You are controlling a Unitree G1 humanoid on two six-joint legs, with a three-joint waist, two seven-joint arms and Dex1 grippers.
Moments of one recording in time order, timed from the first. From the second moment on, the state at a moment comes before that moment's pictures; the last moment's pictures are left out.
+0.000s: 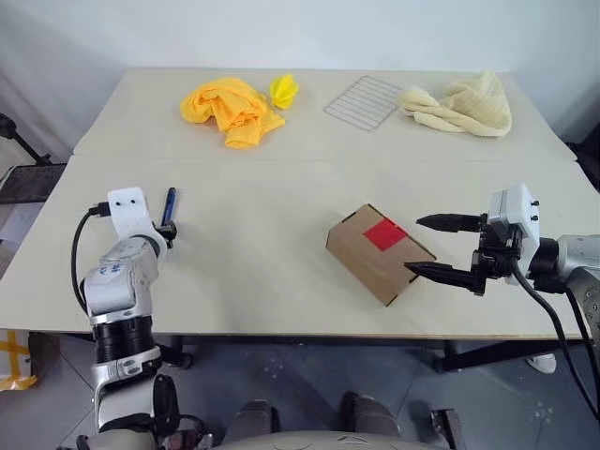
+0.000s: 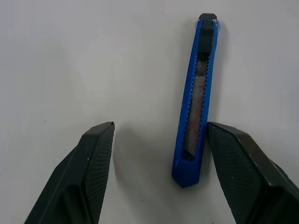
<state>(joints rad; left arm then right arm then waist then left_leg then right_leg) -0.59 0.33 0.39 0.03 -0.11 0.98 0.15 -0.30 -0.91 -0.22 -0.25 0.62 0.53 1.12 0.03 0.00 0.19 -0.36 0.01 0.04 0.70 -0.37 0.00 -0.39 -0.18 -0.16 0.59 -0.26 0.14</state>
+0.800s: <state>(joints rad) -0.61 0.36 0.38 0.07 -0.12 1.03 0.09 -0.29 -0.93 -0.22 -0.26 0.61 0.55 1.11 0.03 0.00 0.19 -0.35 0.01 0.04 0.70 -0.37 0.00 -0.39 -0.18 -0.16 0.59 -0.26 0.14</state>
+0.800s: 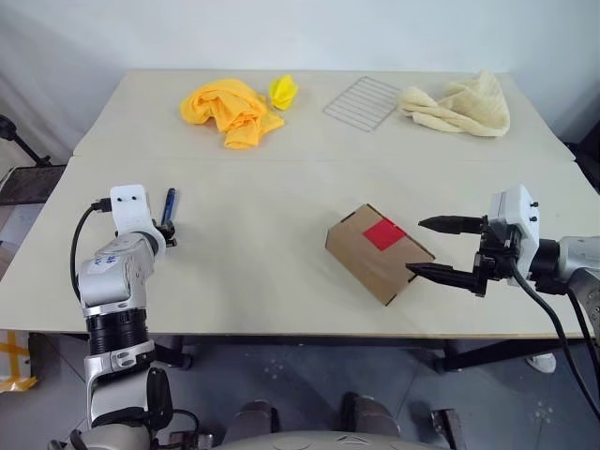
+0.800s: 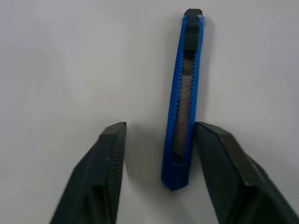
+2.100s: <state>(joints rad) -0.58 0.57 0.17 0.04 -0.10 1.09 -0.13 -0.30 -0.94 -0.22 -0.25 0.60 0.57 1.07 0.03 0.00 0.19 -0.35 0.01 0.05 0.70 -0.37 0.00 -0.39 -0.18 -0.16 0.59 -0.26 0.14</state>
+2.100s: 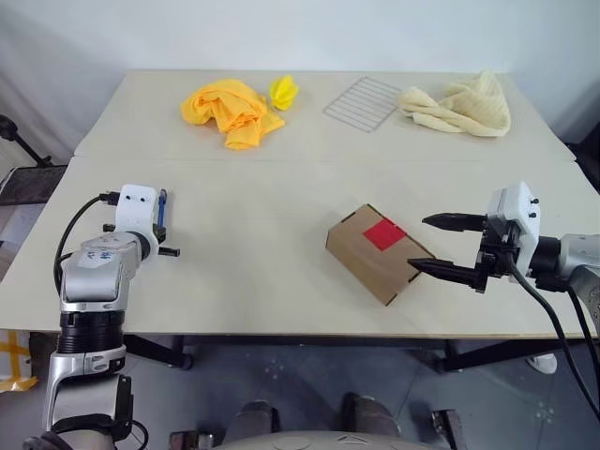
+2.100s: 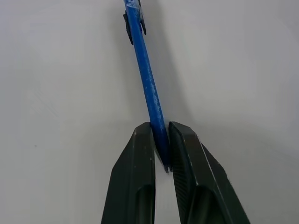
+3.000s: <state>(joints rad) -0.63 0.40 0.41 0.08 -0.11 1.12 -0.08 -0.30 -0.94 -0.22 -0.25 0.60 0.57 1.06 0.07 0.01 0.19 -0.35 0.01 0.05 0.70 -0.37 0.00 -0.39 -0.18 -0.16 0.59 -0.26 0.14</state>
